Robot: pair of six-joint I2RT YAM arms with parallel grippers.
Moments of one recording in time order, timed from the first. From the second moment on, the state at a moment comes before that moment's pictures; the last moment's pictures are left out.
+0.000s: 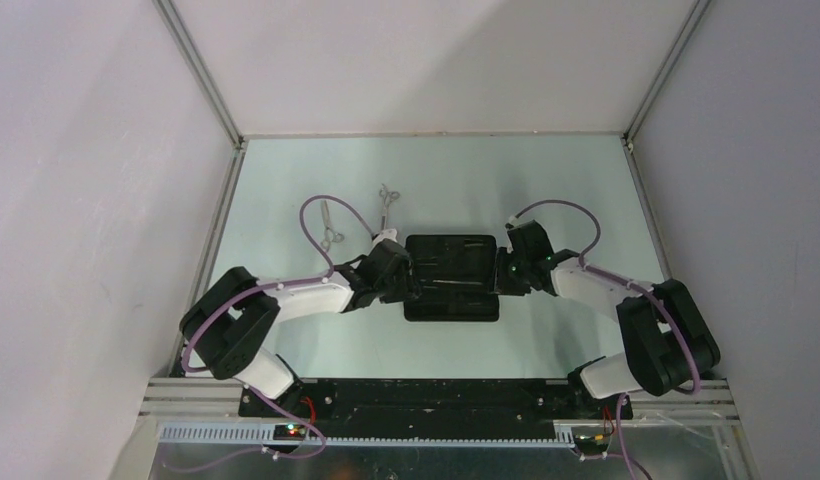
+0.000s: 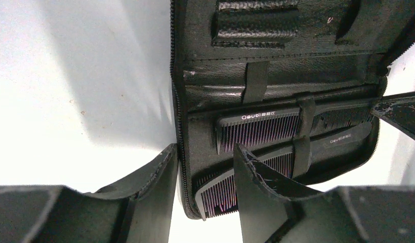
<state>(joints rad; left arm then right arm) -0.79 1.53 0.70 -0.05 -0.09 -0.83 0.44 1.42 0.68 -0.26 -0.14 0.53</state>
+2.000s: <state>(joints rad) -0.79 1.54 0.72 -0.09 -0.02 -0.84 0.55 1.49 0.84 -0.45 0.14 0.43</state>
